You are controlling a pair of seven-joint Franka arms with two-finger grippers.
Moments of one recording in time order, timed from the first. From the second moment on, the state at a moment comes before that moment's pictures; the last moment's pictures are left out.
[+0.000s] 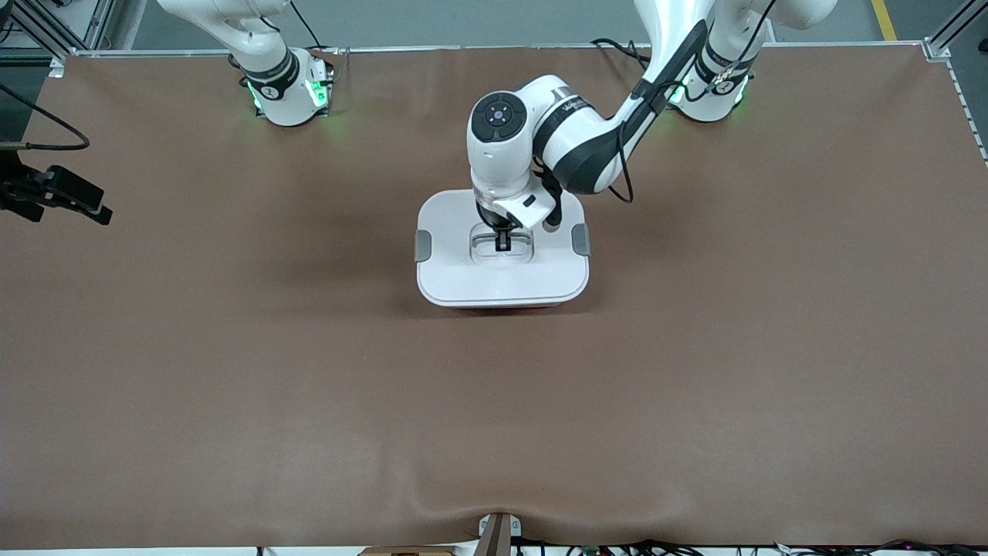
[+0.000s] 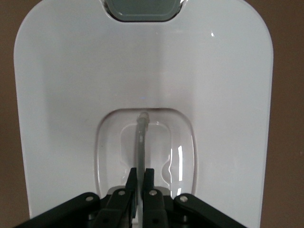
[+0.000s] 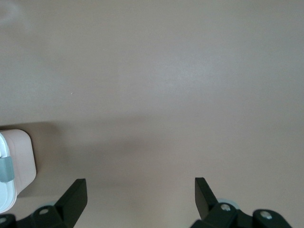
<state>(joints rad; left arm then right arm) -0.70 0.51 -0.20 -1.57 0.11 2.08 -2.52 0.01 0.03 -0.05 -1.50 0.02 1.54 0.02</state>
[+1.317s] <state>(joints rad) -0.71 0.51 -0.19 -1.57 0.16 2.08 -2.61 0.01 0.03 -0.05 -1.50 0.02 1.50 0.02</state>
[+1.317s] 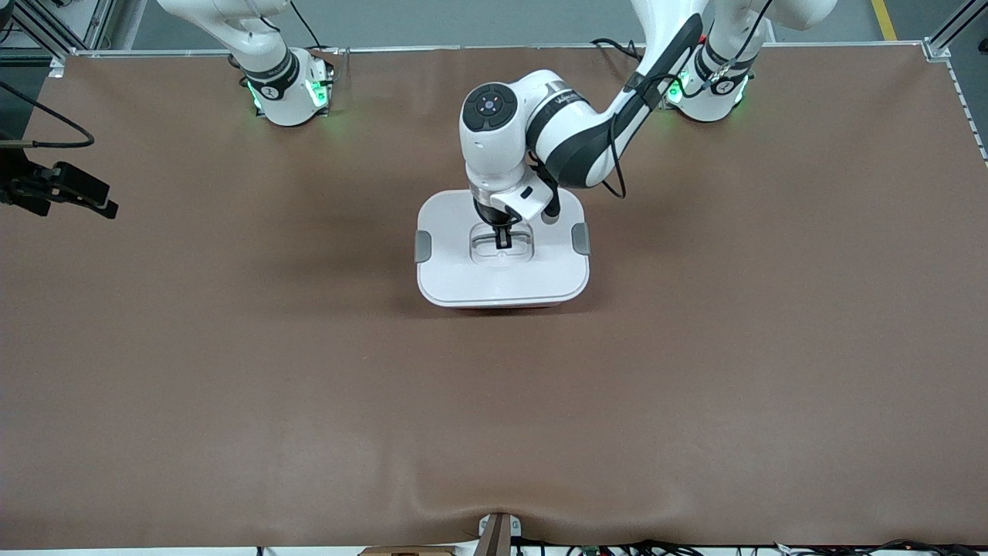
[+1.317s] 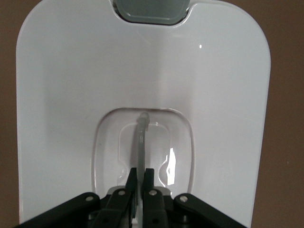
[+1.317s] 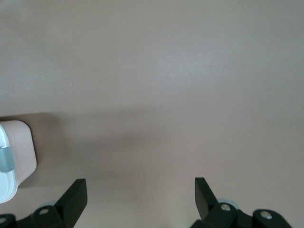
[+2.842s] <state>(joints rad) -0.71 0.50 -0.19 -1.56 0.16 2.08 -2.56 0.01 0.03 -0.05 -1.50 0.03 1.50 0.02</state>
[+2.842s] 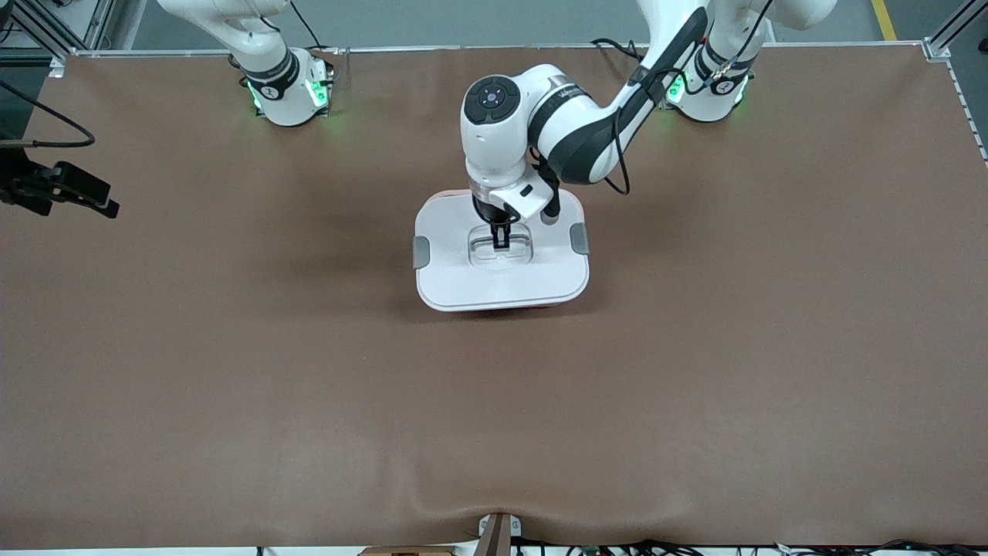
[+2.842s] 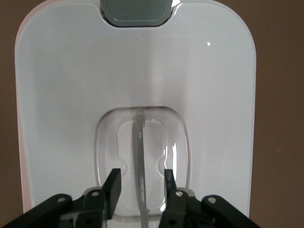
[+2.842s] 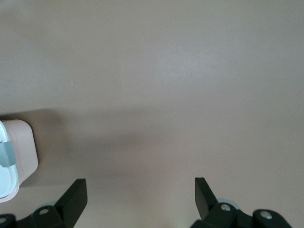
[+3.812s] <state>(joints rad) -0.68 0.38 -0.19 -1.54 0.16 2.05 -2.50 0.01 0.03 -0.05 -1.50 0.03 1.50 0.02</state>
